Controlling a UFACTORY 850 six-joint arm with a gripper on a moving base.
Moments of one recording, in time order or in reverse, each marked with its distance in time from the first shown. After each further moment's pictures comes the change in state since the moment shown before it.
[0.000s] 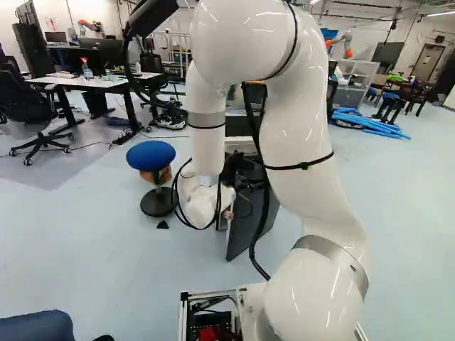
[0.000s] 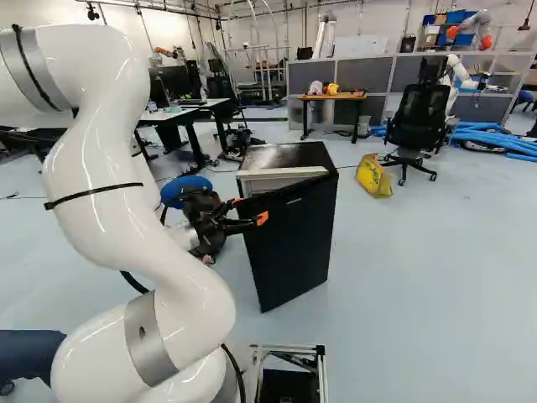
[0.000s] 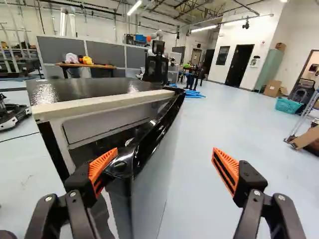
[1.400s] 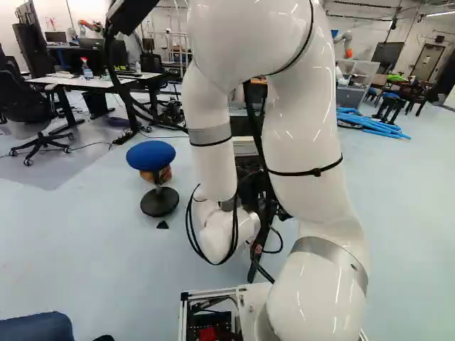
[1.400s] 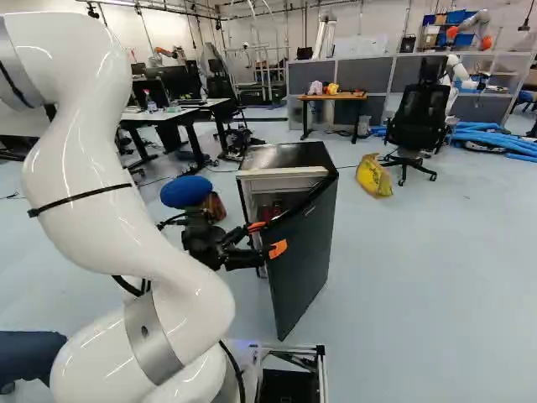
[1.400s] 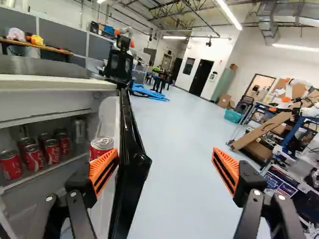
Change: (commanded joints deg) arm 5.4 2.9 13.3 18.6 -0.8 0.0
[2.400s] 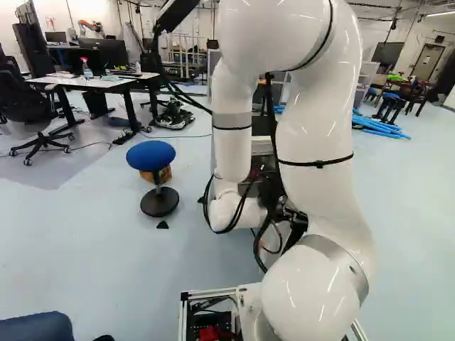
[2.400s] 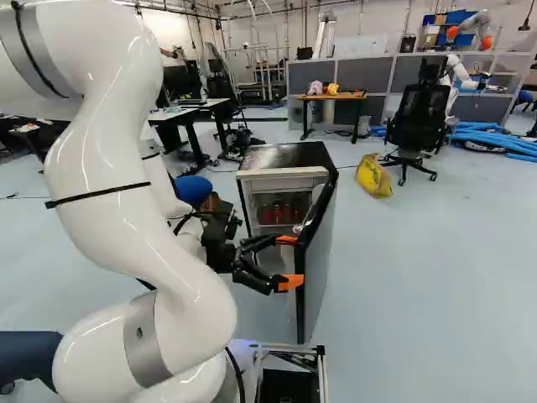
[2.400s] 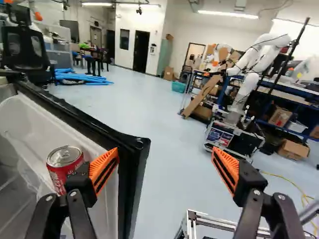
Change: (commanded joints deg) arm -15.0 2.1 -3.9 11.2 -4.0 0.0
